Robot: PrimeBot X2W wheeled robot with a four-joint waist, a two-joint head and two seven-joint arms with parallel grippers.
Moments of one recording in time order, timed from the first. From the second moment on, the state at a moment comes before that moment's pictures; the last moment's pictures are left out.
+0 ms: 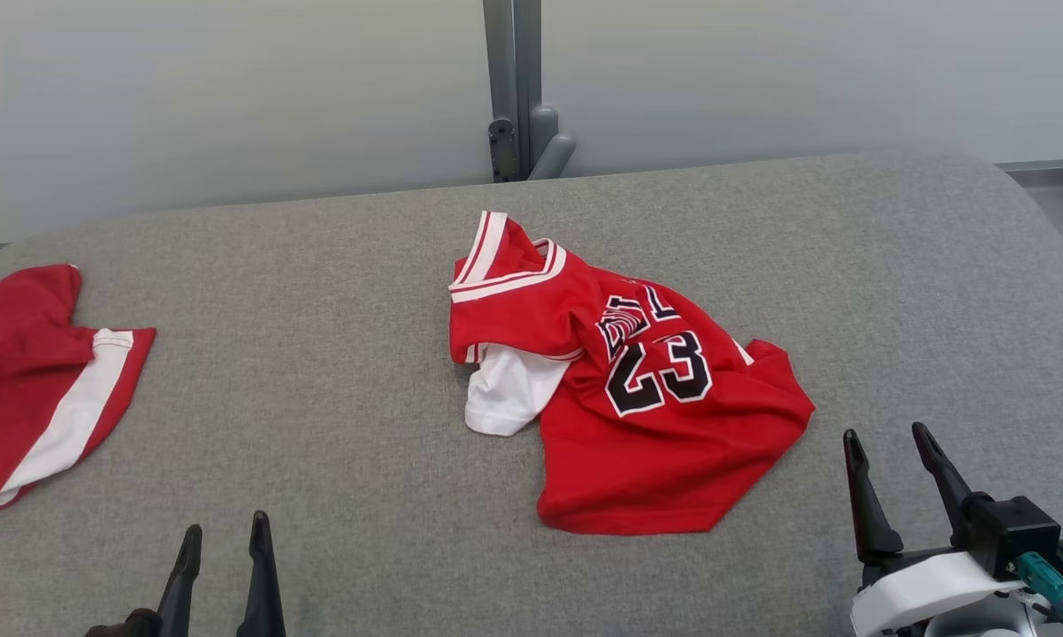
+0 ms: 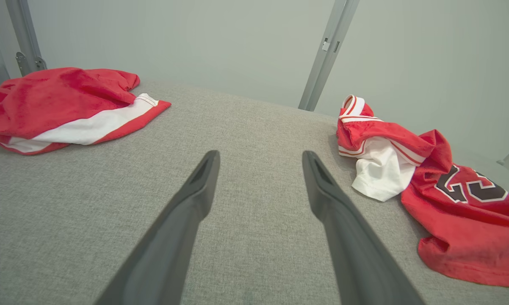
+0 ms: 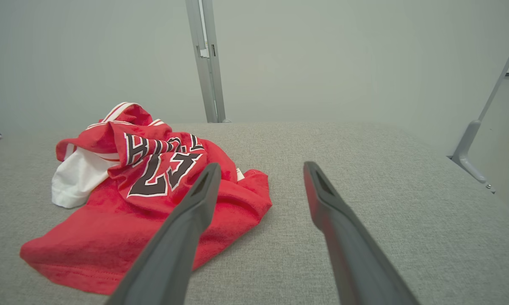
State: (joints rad) left arm 0.17 0.06 0.01 0.14 -0.35 -0.11 -0.26; right arm 0.06 -0.08 -0.04 0.15 0.10 0.13 -0.26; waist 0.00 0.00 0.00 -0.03
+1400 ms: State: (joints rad) left arm 0.11 0.05 -0.11 0.17 -0.47 -0.13 -0.26; right arm 0.03 -0.08 -0.03 0.16 0.10 0.13 -0.26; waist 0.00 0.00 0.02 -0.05
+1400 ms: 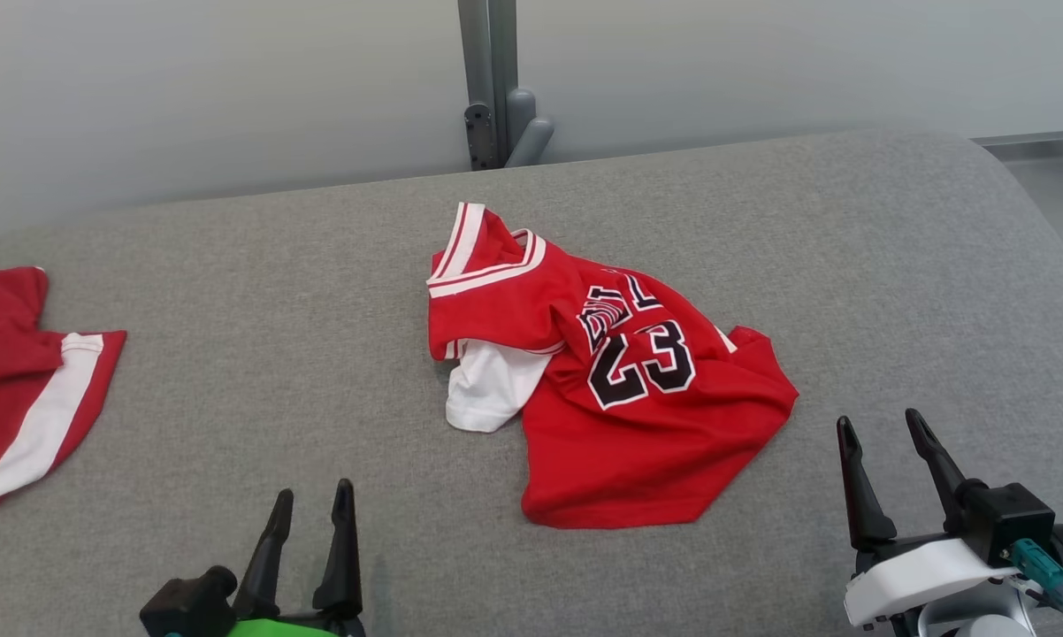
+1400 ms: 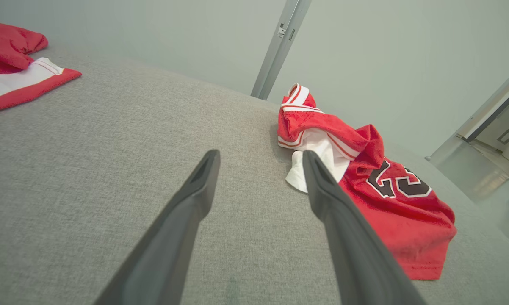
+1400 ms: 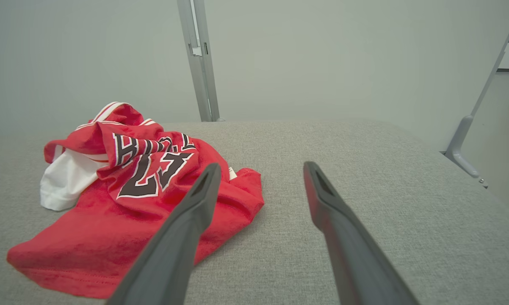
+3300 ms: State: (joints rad) left arm -0.51 0.27 -0.36 0.53 -0.83 -0.13 -0.24; right arm -0.04 -0.06 -0.04 0.15 0.10 0.13 -0.26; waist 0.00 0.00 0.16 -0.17
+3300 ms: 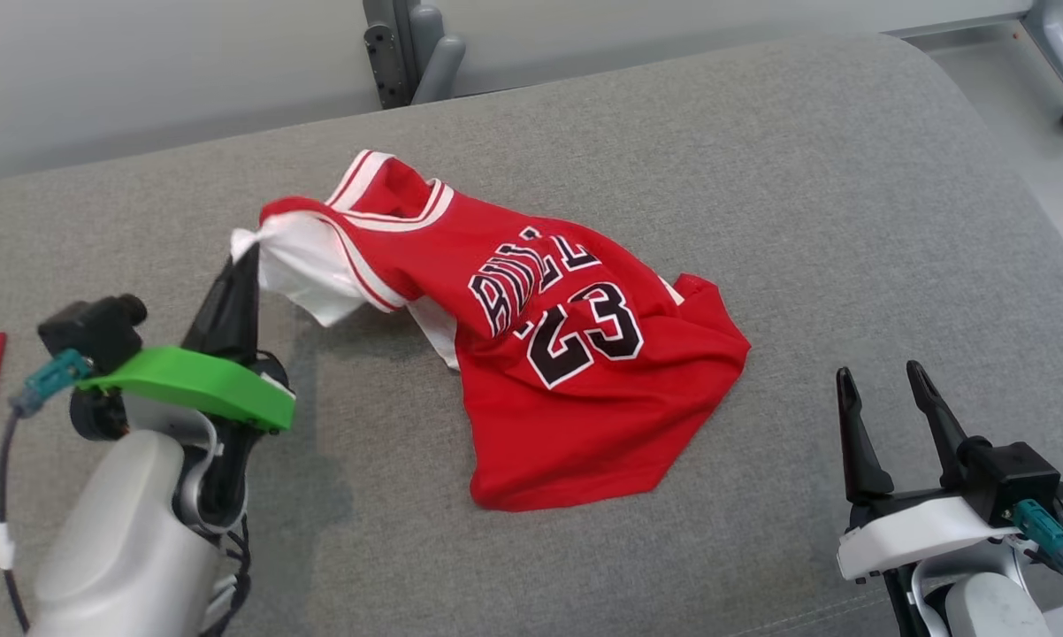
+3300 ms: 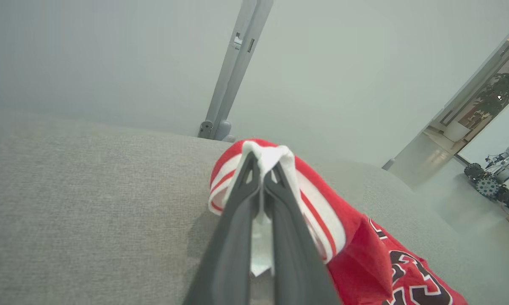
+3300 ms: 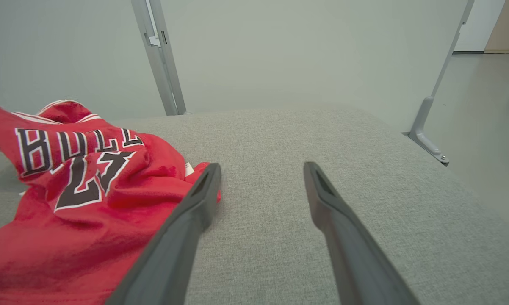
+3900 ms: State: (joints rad) left arm -0.70 0.56 -0.26 0.09 -0.86 -0.04 0.06; right arm -0.04 -0.06 -0.02 0.16 0.10 0.13 -0.26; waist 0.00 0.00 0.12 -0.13
